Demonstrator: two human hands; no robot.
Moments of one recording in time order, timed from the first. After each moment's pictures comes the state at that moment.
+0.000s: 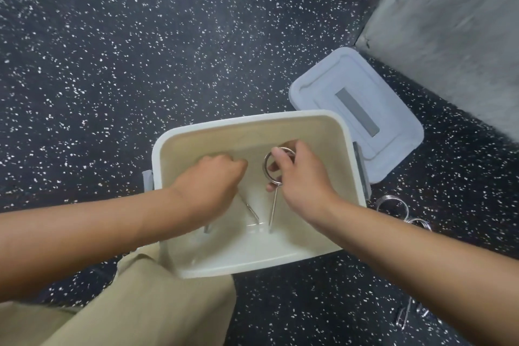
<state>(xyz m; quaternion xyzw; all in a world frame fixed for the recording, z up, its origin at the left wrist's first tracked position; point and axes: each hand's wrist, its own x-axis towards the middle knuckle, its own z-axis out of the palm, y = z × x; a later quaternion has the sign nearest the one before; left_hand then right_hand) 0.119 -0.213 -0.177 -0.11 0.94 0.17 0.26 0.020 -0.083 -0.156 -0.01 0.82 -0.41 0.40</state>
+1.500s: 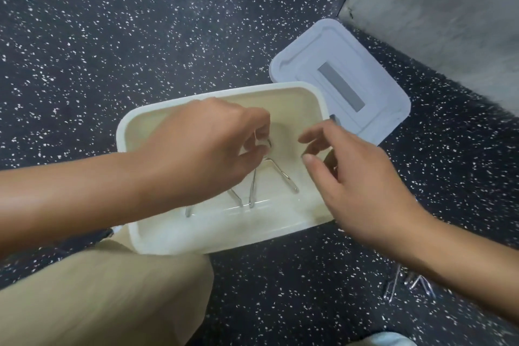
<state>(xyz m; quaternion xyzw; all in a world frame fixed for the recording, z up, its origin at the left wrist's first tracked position) 0.091 -0.190 -0.095 -0.06 0.96 0.27 0.07 0.001 0.006 -0.092 -0.32 0.87 -0.23 0.28</state>
